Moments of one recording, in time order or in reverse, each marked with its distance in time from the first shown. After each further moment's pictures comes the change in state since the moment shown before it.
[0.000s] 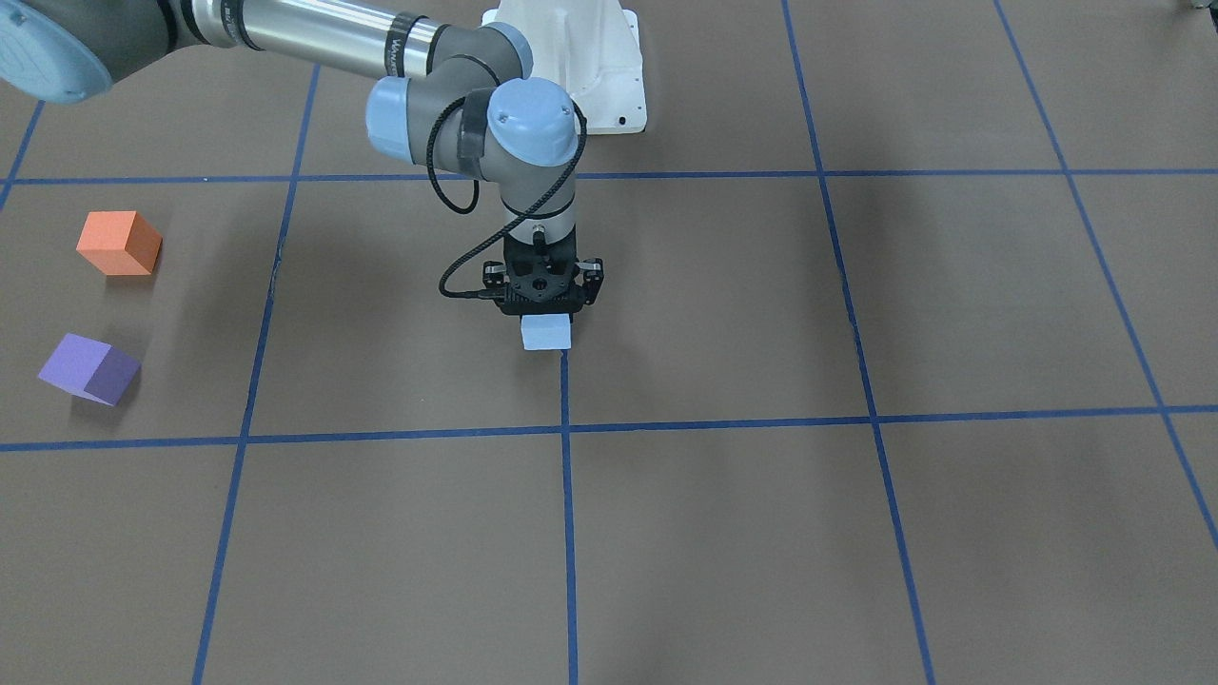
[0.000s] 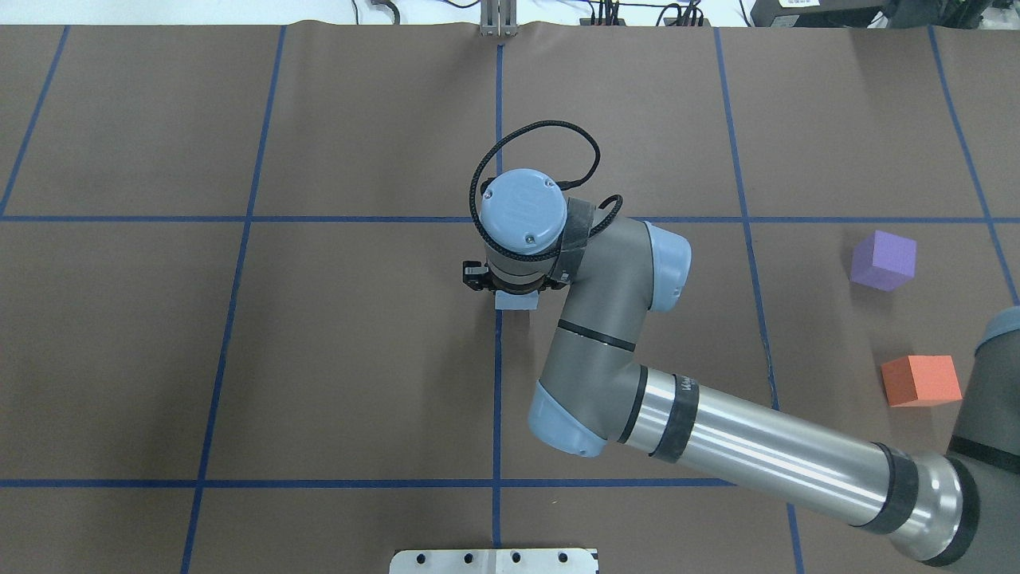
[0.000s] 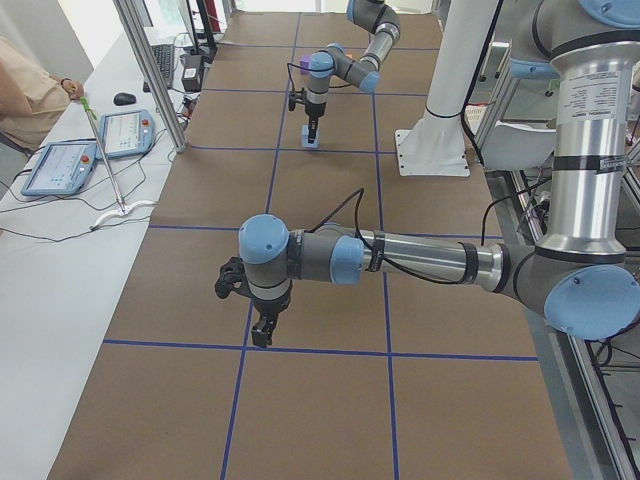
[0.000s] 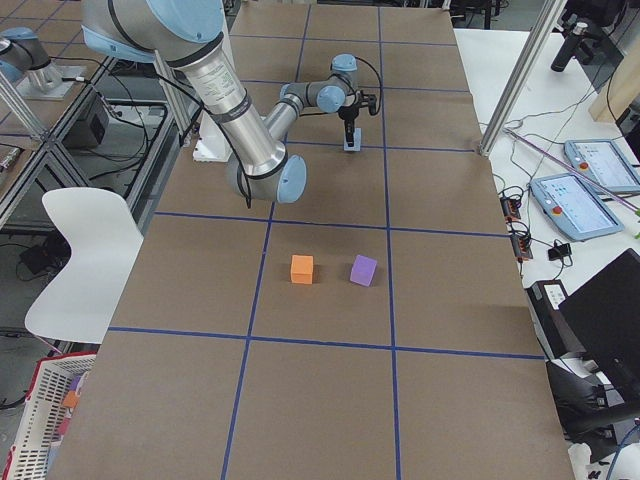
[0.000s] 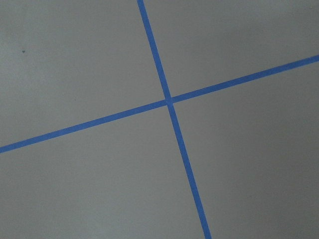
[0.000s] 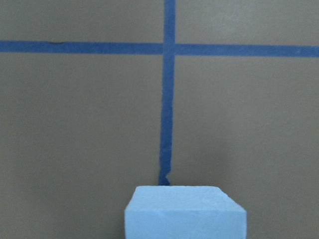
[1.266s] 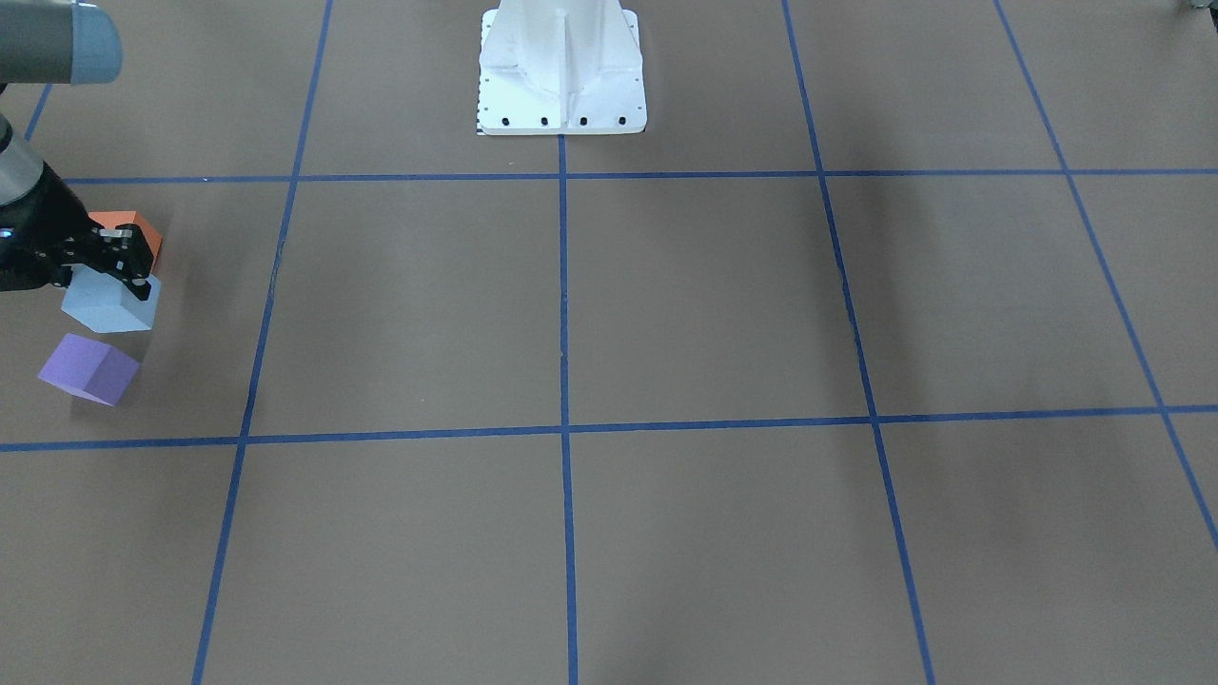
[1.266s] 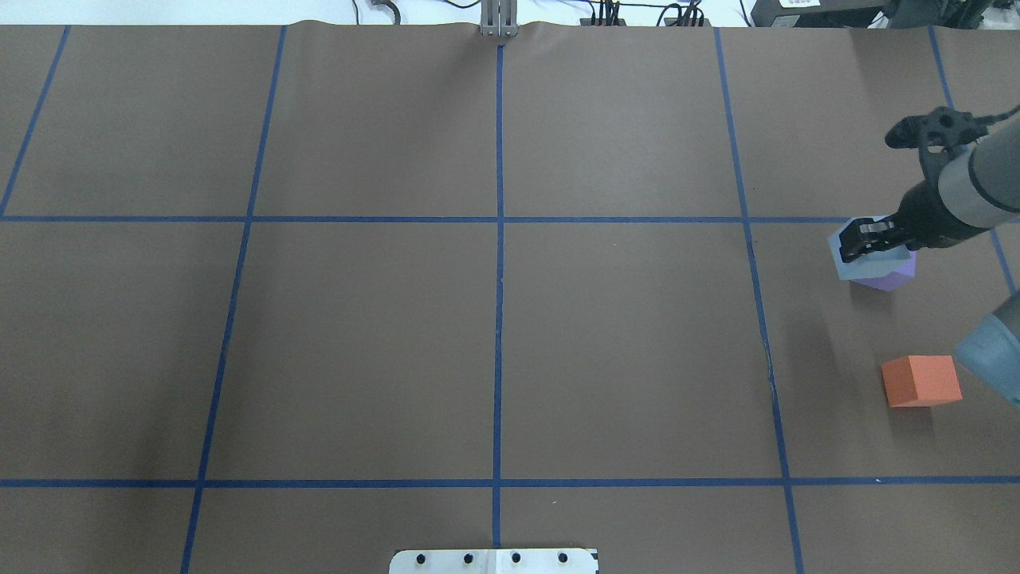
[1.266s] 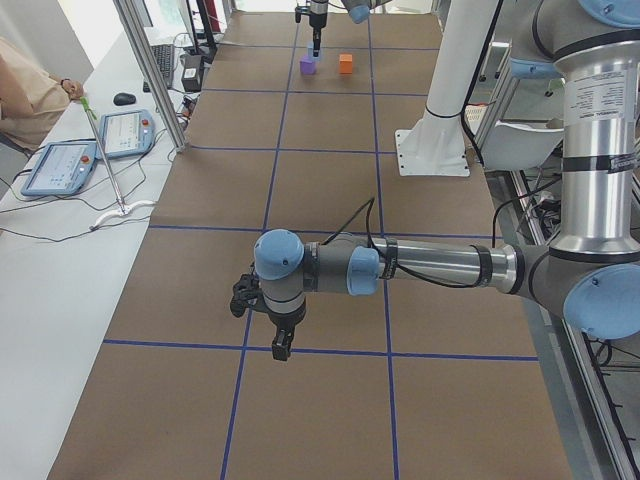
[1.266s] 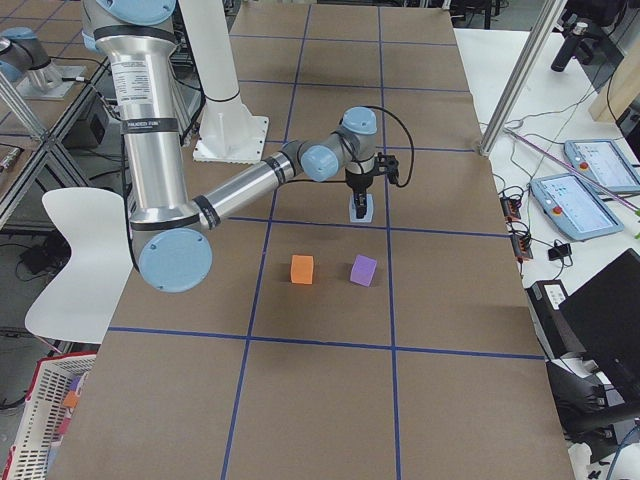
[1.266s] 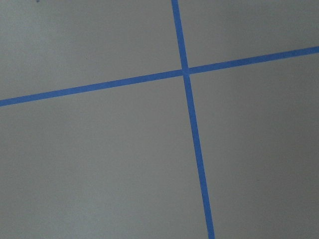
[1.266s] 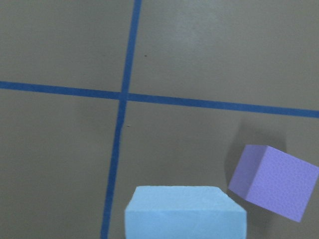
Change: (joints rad) left arm -0.003 0.050 -0.013 -0.001 0.000 -0.083; right arm 0.447 -0.844 0.392 0.293 0.310 -0.365
